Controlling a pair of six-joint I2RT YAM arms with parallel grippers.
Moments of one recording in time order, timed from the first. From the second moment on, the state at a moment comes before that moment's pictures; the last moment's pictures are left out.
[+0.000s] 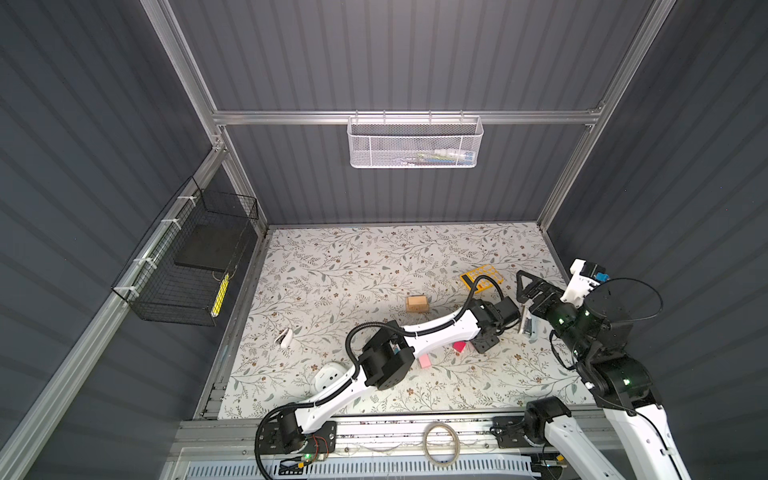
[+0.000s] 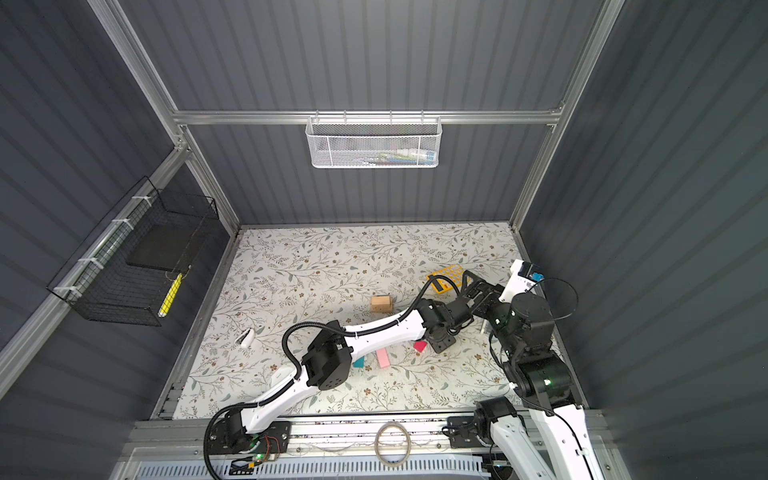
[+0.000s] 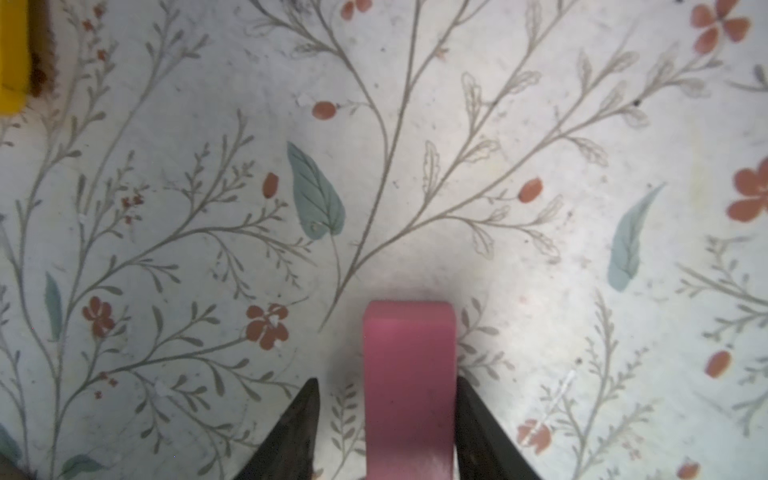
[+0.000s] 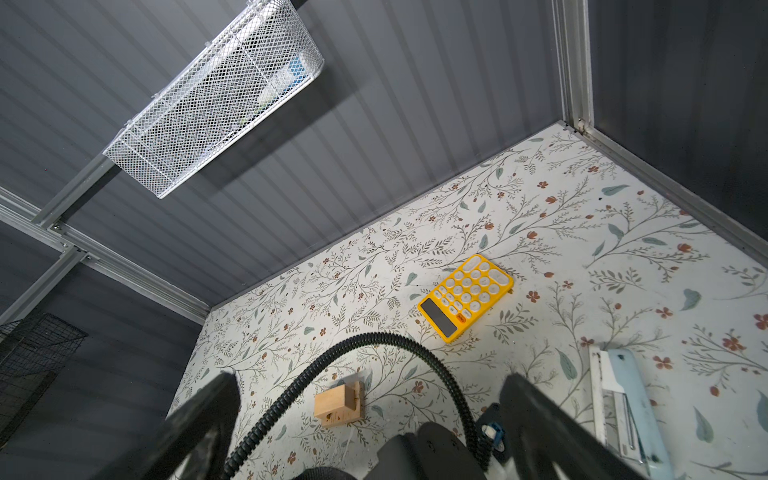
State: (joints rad) left arm -1.18 2.60 2.40 -1.03 -0.16 -0.05; right arm 0.19 0.58 0.89 -0.55 0.07 0.58
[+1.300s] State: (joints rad) left arm -1.18 1.76 1.63 -0.75 -0.17 0.01; right arm 0.19 0.78 1.07 -0.72 -0.03 0.46
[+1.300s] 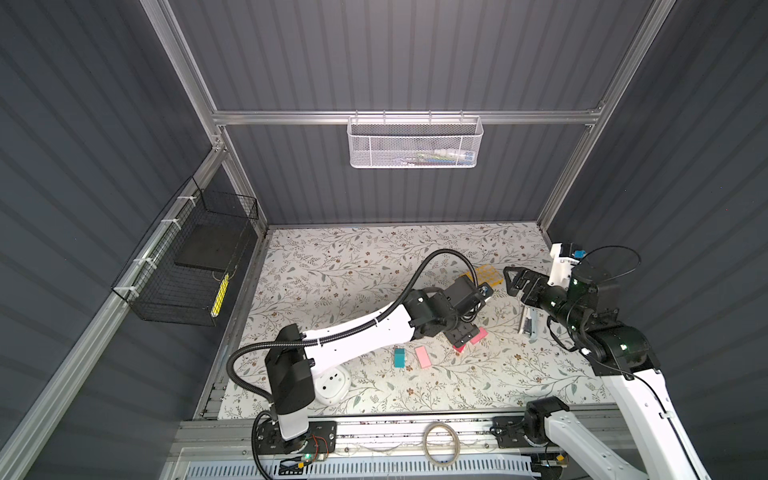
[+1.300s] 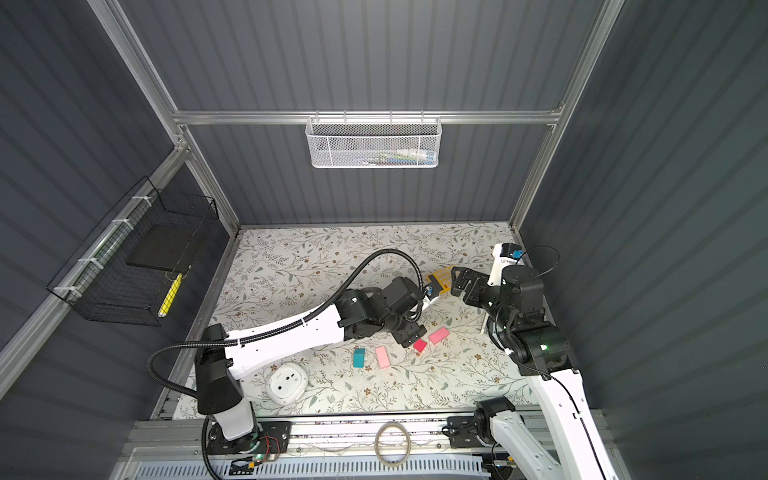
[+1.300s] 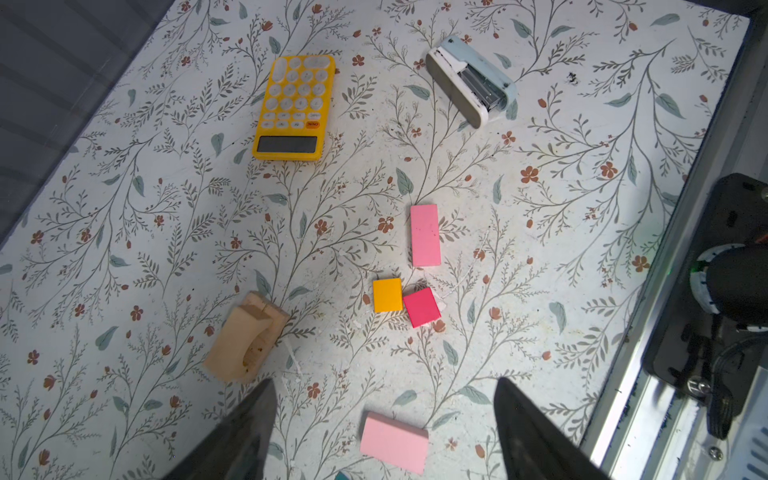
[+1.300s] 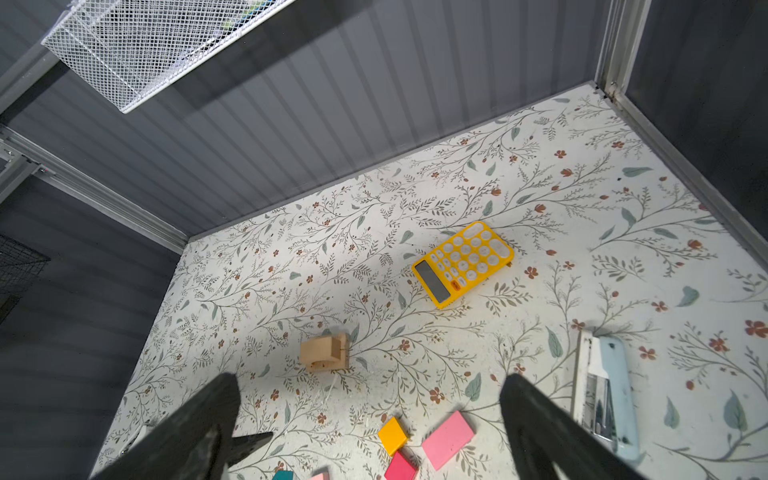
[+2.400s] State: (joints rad) left arm -1.02 1.27 1.13 -0.60 -0.24 -0.24; right arm 0.35 1.38 1.00 -0.91 -0.05 0.25
